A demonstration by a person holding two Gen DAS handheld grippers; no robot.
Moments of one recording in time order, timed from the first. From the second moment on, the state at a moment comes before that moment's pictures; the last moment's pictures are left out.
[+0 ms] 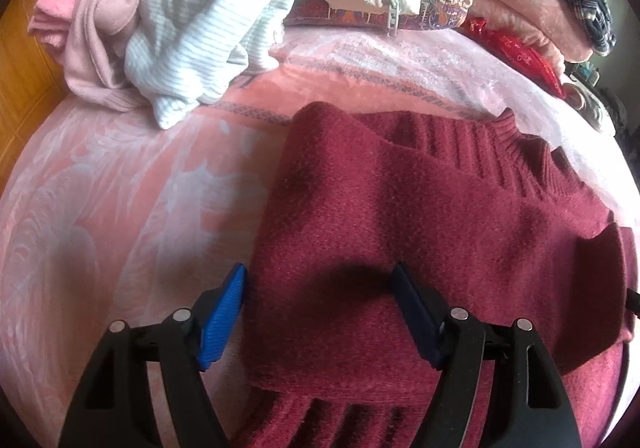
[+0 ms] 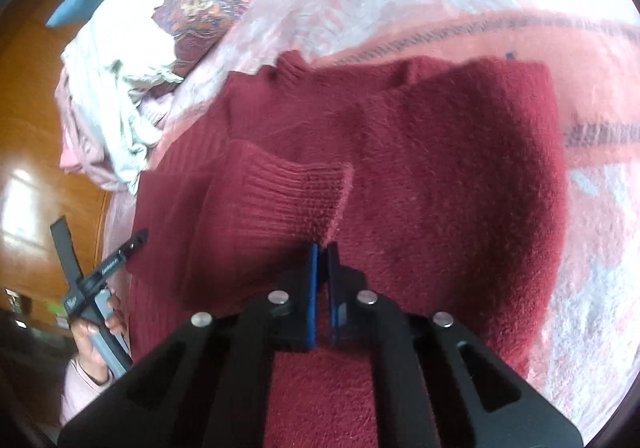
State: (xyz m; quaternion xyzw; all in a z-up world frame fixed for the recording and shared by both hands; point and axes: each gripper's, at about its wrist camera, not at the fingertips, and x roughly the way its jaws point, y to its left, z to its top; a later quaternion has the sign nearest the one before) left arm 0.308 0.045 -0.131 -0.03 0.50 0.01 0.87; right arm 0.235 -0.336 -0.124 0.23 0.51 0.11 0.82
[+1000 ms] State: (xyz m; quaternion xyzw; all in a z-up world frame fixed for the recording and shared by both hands) left arm 0.298 0.035 -0.135 0.01 0.50 -0.01 0.86; right arm 0.212 -0.363 -0.145 0.22 0.54 0.08 0.81
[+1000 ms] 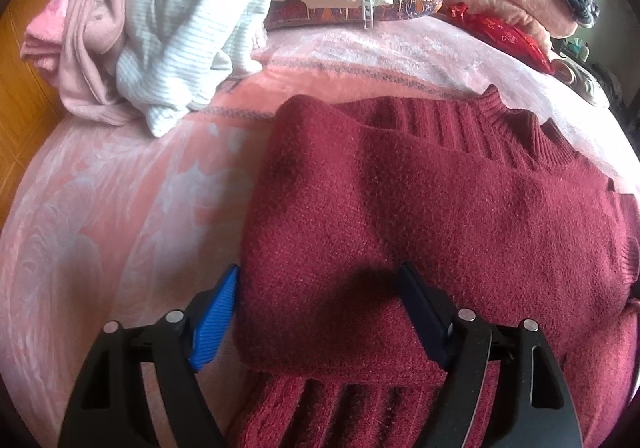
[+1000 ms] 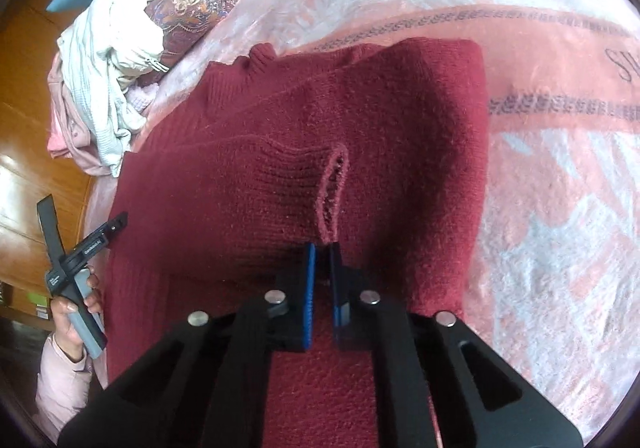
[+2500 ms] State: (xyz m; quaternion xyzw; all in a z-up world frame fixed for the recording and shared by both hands) left arm 0.041 0.146 -0.135 0.06 0.64 -0.04 0.77; right arm -0.098 -0.349 -0.152 0.20 0.65 0.07 0.73
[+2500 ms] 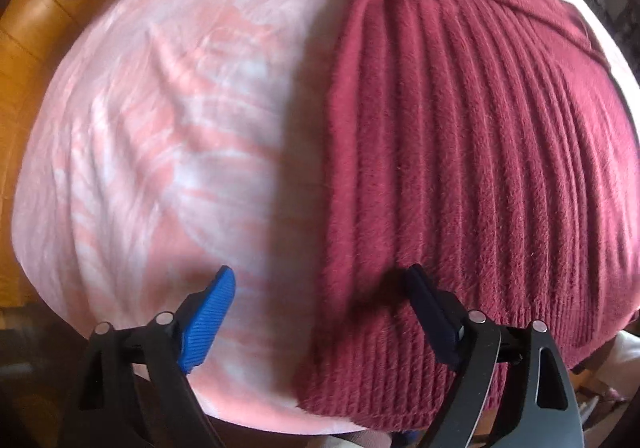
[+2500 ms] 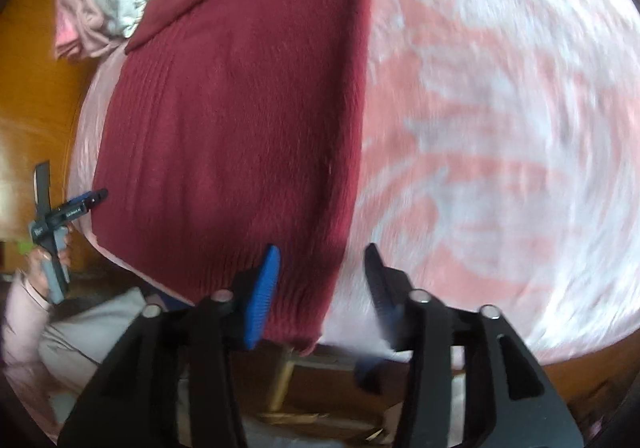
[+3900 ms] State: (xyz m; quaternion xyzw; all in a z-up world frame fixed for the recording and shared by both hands) left arm 0.007 0.094 -0.124 0.00 0.65 -0.10 0.75; right arm -0.104 -0.321 -0.150 0.26 0.65 0.10 0.71
